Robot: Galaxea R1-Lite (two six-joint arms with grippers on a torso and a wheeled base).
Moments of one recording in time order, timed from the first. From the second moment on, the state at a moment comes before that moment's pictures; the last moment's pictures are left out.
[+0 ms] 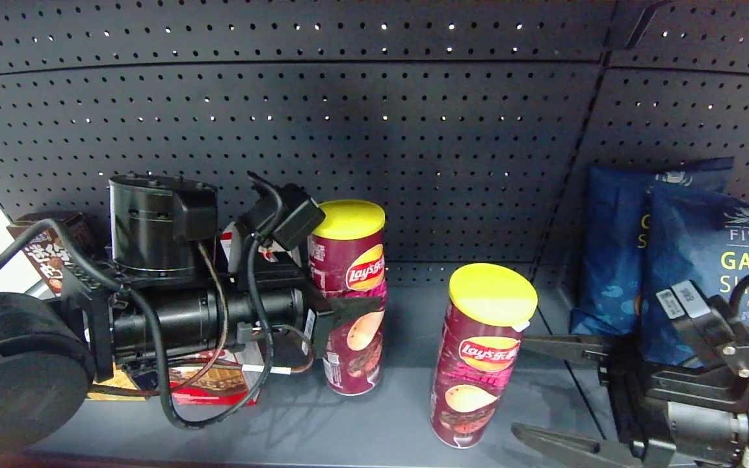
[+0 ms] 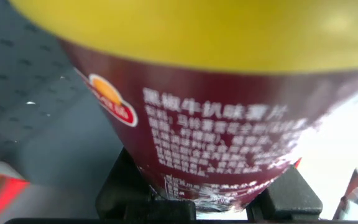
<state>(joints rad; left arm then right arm) -0.54 1.64 -0.86 -0.45 -0.36 0.10 0.55 1.40 -0.30 -0.99 0.62 -0.03</state>
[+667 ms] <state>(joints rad) -0.49 1.71 -1.00 -0.41 -0.52 0.11 0.55 1.03 -0.33 -0.59 0.51 -0.01</state>
